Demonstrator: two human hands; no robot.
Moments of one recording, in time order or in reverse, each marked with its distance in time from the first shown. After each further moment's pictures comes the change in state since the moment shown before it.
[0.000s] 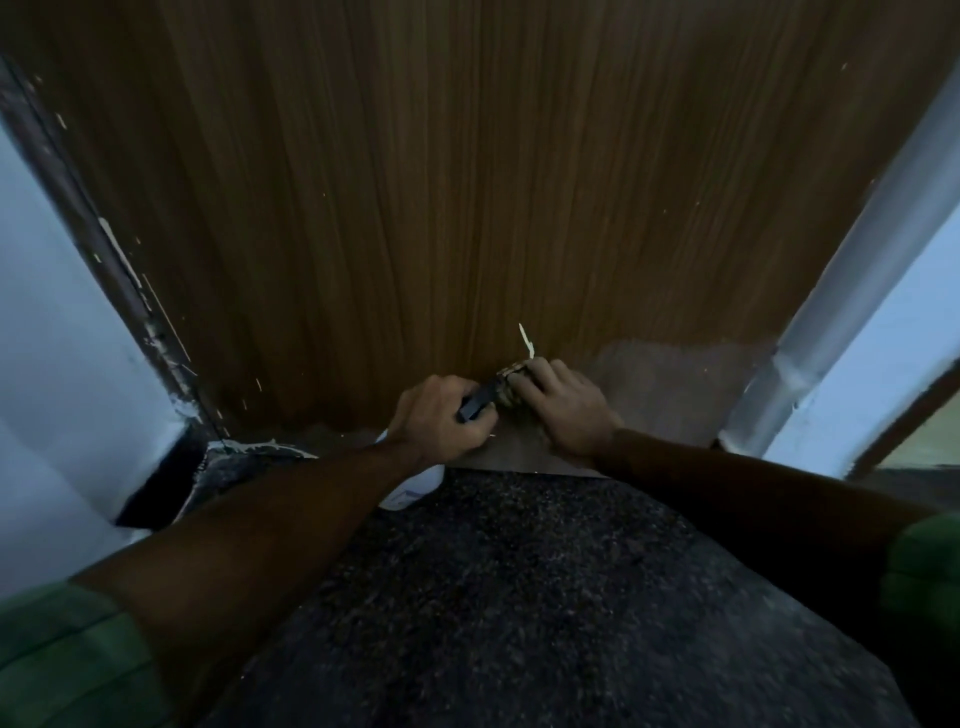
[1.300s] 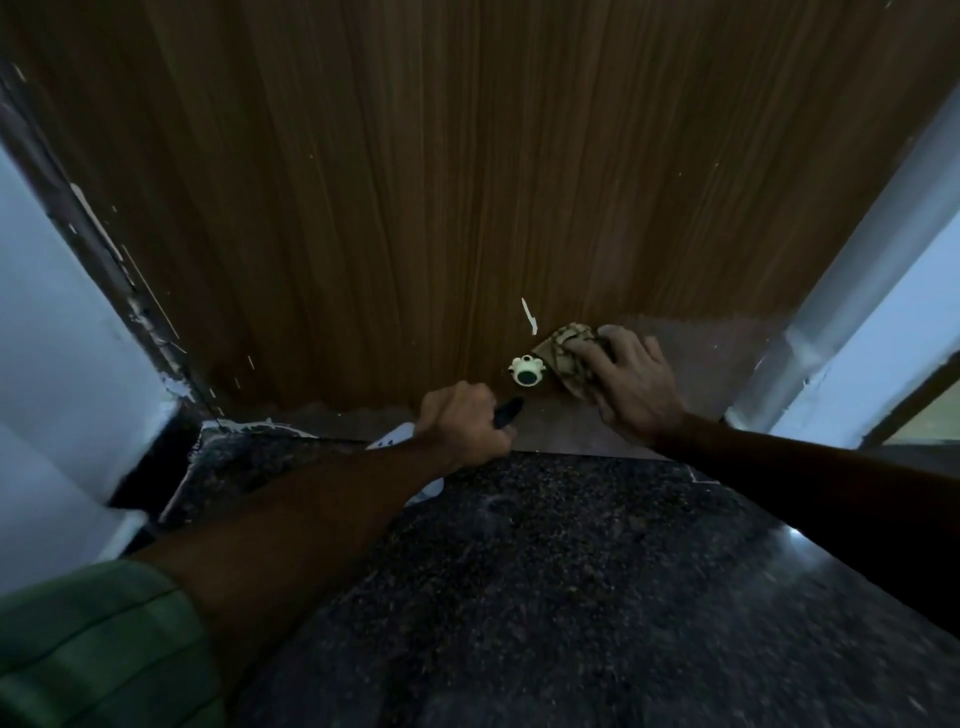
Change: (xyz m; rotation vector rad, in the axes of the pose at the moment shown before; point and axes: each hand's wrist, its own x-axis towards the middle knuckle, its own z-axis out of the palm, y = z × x) left_hand 0.001 0.017 0.036 0.262 -0.198 -0.139; right_hand -0.044 0.038 -0.006 -0.005 0.090 0.216
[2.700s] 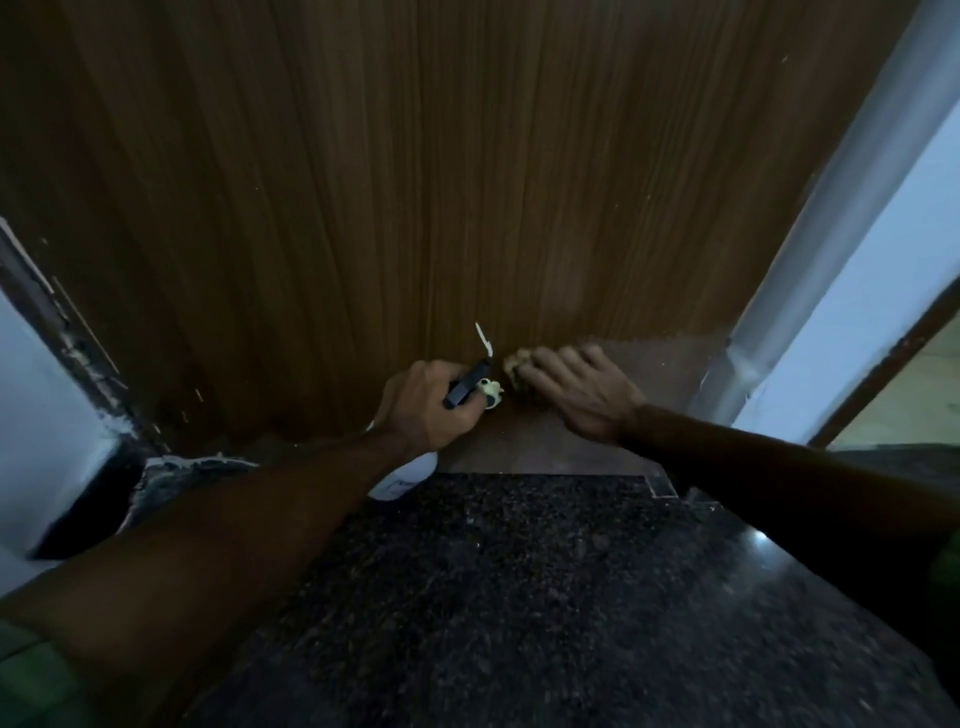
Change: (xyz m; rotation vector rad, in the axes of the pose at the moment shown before) left_hand 0.022 0.004 -0.026 -0.367 0.274 0.175; right_hand 0.015 0.023 -0.006 -0.371 0.132 -0.400
